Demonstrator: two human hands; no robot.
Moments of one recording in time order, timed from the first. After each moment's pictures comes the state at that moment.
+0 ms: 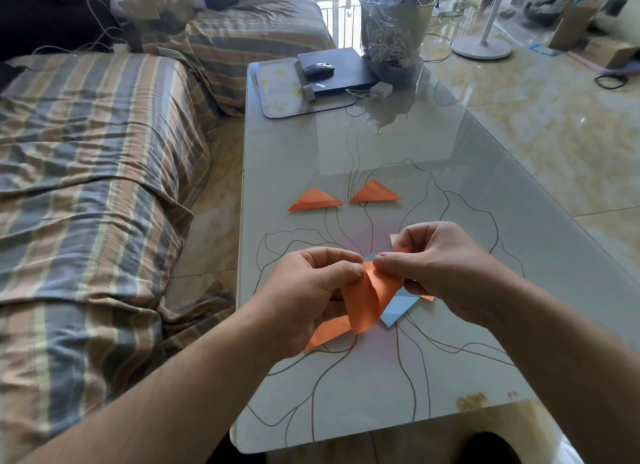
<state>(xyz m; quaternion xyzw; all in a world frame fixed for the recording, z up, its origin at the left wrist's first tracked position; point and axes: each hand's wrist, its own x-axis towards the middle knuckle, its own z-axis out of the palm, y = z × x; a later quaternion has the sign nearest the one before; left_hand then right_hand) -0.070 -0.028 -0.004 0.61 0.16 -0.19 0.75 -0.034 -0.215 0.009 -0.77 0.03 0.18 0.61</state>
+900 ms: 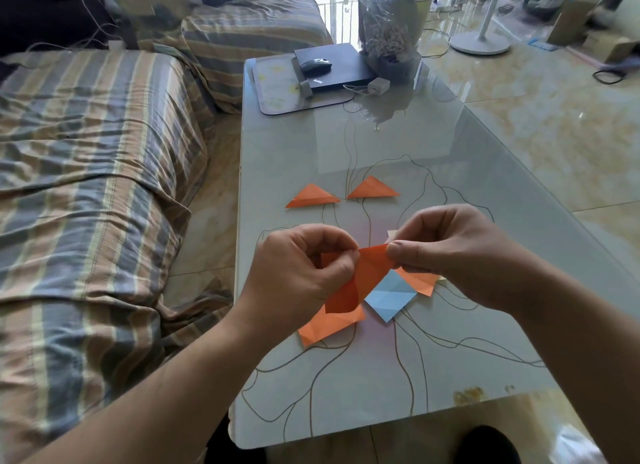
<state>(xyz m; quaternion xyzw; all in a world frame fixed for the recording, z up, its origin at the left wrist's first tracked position) -0.070 -0.017 -0.008 0.80 -0.04 0.04 0.60 -0.031 -0.240 0.017 -0.75 -0.10 0.18 0.64</state>
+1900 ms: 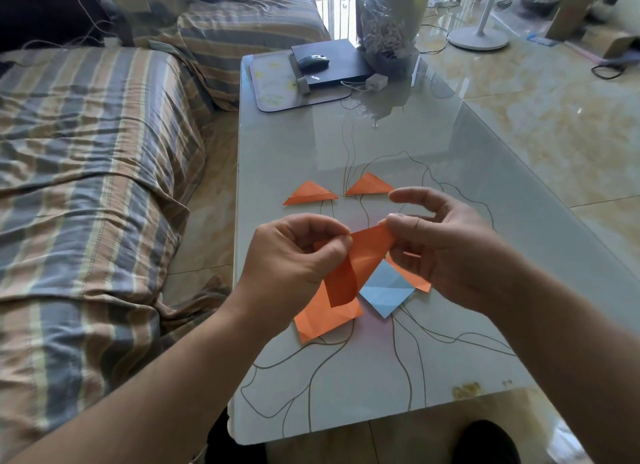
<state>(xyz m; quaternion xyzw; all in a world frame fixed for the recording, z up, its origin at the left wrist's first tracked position) -0.068 -0.021 -0.001 0.71 0.01 0.03 0.71 -0.034 -0.224 0.013 -0.57 0.06 0.18 0.80</state>
